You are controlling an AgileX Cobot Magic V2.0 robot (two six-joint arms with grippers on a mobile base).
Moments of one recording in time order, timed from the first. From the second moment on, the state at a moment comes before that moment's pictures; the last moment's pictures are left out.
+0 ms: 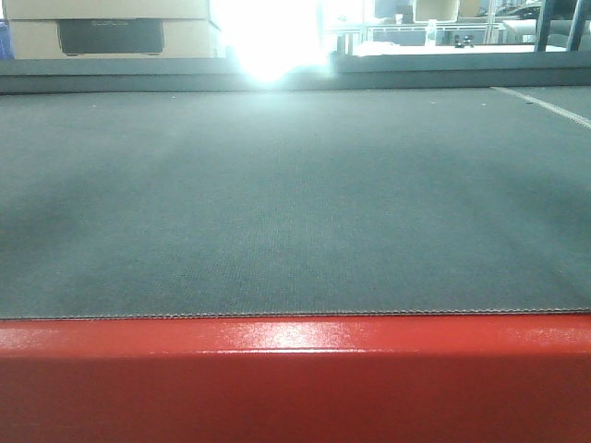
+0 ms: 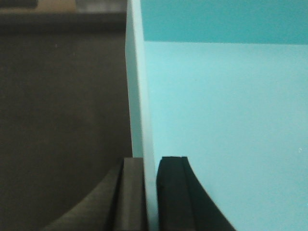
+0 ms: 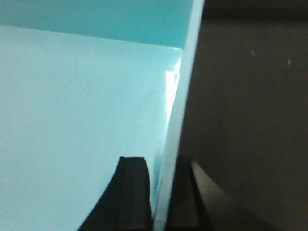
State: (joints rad) left arm -0.35 1.50 -1.82 0.14 0.90 -0.21; right arm 0.24 1.48 -1.76 0.03 0.91 0.16
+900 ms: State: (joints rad) left arm -0.28 1.58 -1.15 0.11 0.47 -0.18; right arm 0.28 1.76 -1.42 0.05 0.70 0.13
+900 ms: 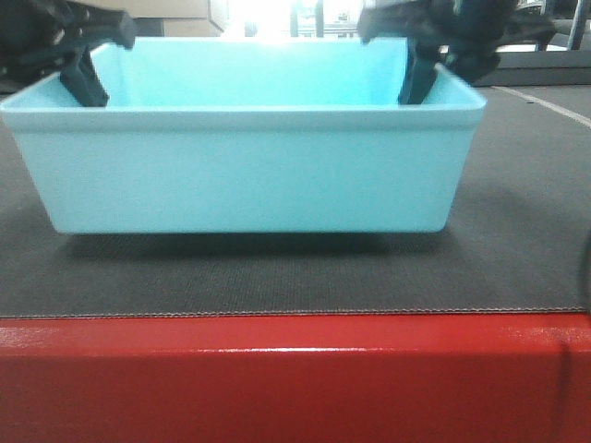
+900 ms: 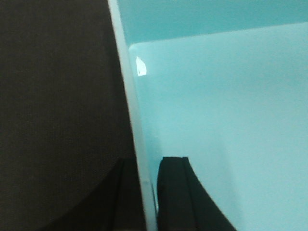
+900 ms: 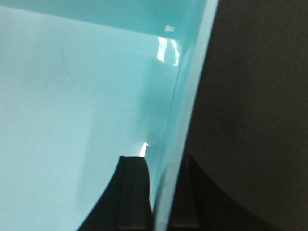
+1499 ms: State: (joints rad) left arm -0.27 1.57 -1.23 0.10 0.60 -0.17; right arm 0.29 1.70 -1.42 0.07 0.68 0.12
